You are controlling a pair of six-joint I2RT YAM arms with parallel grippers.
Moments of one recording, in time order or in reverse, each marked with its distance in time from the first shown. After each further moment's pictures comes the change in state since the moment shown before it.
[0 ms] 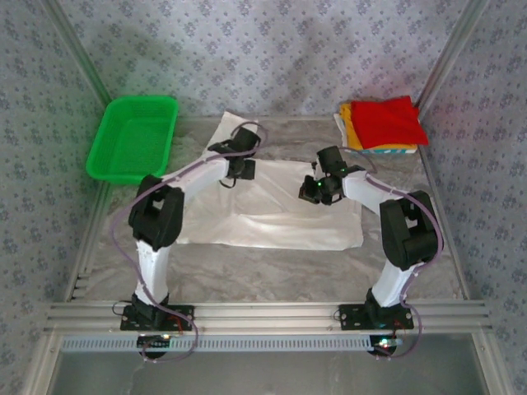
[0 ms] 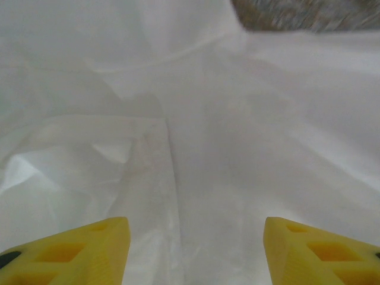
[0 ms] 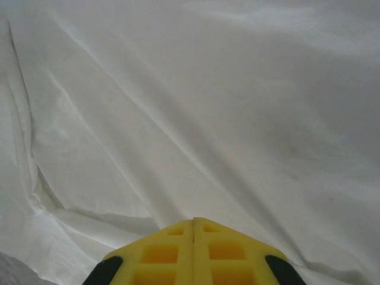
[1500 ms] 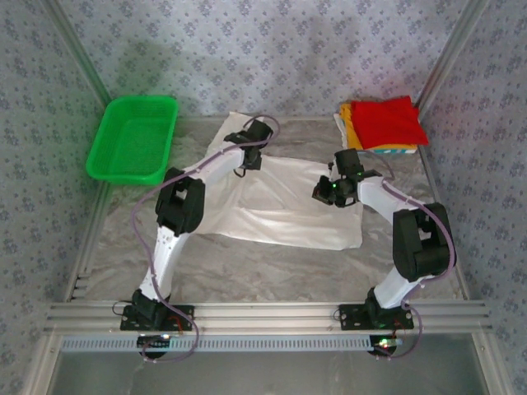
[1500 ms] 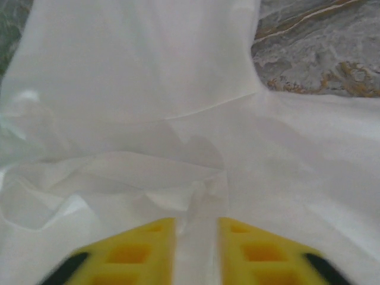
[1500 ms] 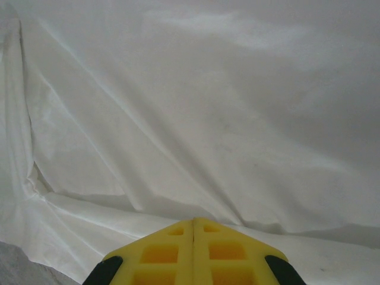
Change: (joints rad) left arm 0.000 0.222 0.351 -0.102 -0.072 0.039; right arm -0.099 -0.113 -0.094 -0.001 0.000 -0.008
